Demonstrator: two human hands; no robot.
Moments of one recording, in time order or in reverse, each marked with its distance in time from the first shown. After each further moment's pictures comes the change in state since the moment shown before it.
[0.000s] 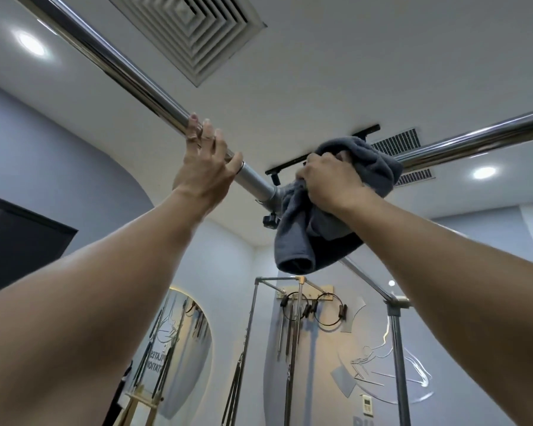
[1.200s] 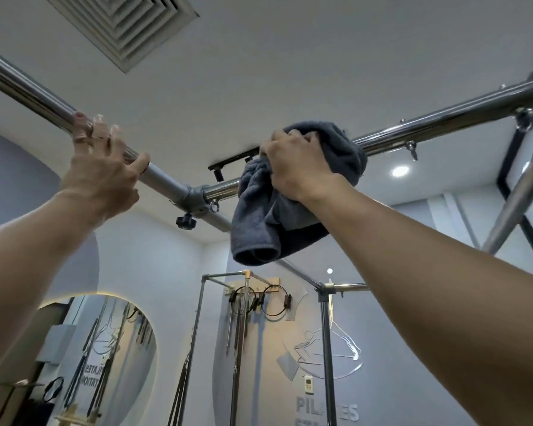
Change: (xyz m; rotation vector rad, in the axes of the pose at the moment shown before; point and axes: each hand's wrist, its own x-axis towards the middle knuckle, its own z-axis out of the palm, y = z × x) left_hand 0.005 0.010 -0.007 -0.030 -0.147 -0.050; right_hand -0.048 0.081 -0.051 -0.021 0.072 0.089
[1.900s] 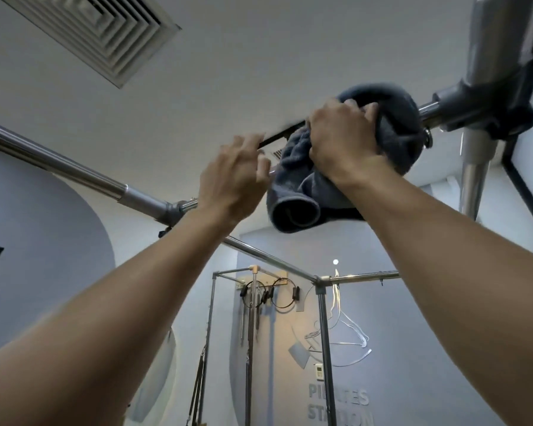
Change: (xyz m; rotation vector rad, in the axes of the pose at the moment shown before) left_hand 0.023 0.155 -0.233 -1.100 0.190 -0.052; right_hand -0.036 0.120 -0.087 -0.055 0.079 0.316
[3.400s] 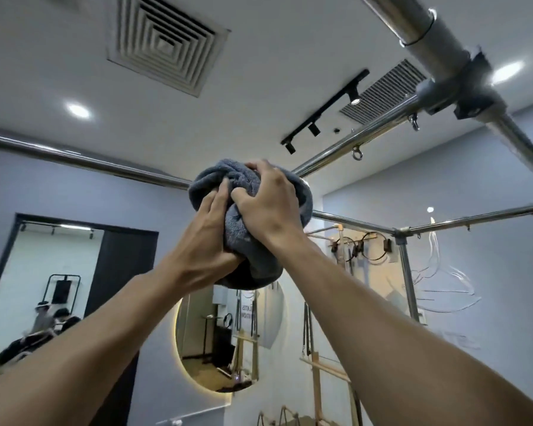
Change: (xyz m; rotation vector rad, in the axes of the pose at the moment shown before) left_hand -0.113 0.083 -0.214 0.095 -0.470 -0.137; right_hand -0.127 -0.076 -0.149 1.437 -0.242 0.228
